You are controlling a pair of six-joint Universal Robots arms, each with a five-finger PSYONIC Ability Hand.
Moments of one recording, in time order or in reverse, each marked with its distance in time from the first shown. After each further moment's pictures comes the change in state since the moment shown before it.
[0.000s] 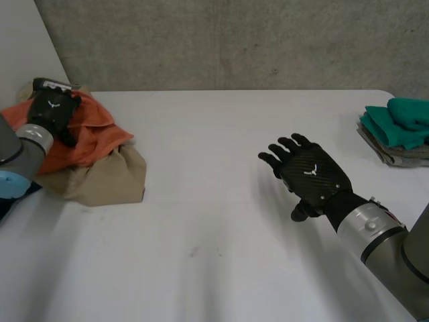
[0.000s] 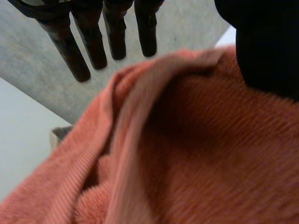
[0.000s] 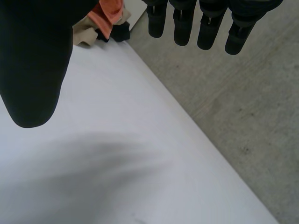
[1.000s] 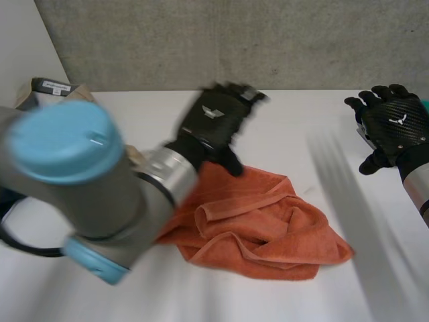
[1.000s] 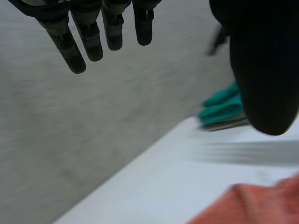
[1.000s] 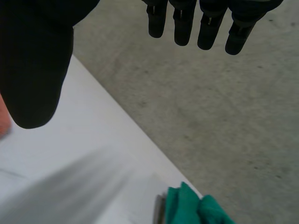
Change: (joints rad) left arm -0.727 0.542 -0.424 -0.045 -0.173 -0.481; right arm -0.196 -0.150 -0.090 0.096 0.185 0.040; left_hand -0.189 -0.152 -0.145 -0.154 -0.144; right_hand 0.000 0.000 0.000 0.000 0.000
